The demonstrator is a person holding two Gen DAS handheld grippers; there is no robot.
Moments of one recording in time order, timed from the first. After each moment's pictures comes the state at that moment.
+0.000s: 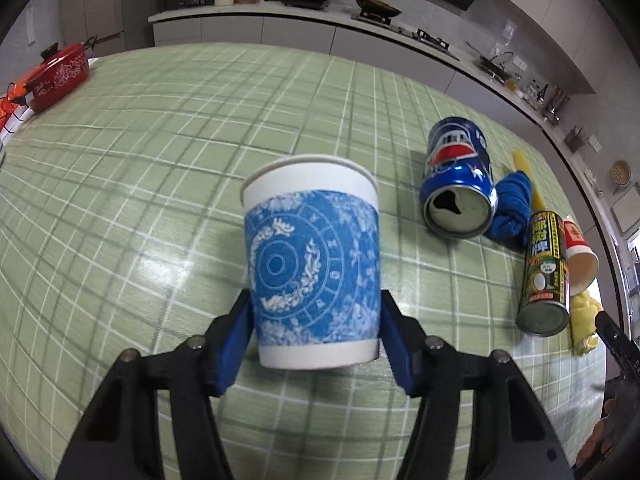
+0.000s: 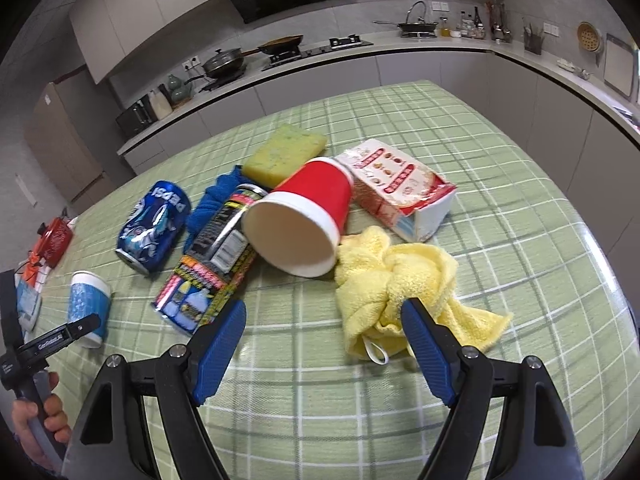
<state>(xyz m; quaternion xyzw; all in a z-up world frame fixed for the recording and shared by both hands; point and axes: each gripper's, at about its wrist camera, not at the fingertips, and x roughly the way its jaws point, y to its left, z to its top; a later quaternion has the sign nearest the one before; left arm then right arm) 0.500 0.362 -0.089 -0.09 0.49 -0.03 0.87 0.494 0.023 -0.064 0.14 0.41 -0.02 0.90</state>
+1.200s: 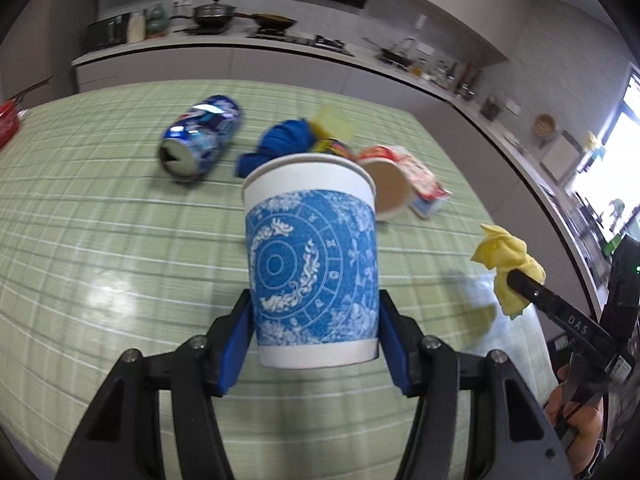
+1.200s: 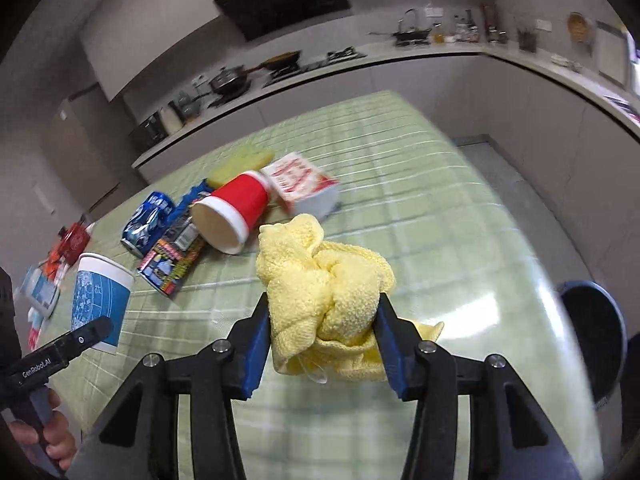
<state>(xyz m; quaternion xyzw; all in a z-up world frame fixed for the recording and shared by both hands) 0.391 0.185 -0.040 -0.07 0.44 -0.17 0.88 0.404 -0.085 -0.054 0.16 0.39 0.00 0.91</state>
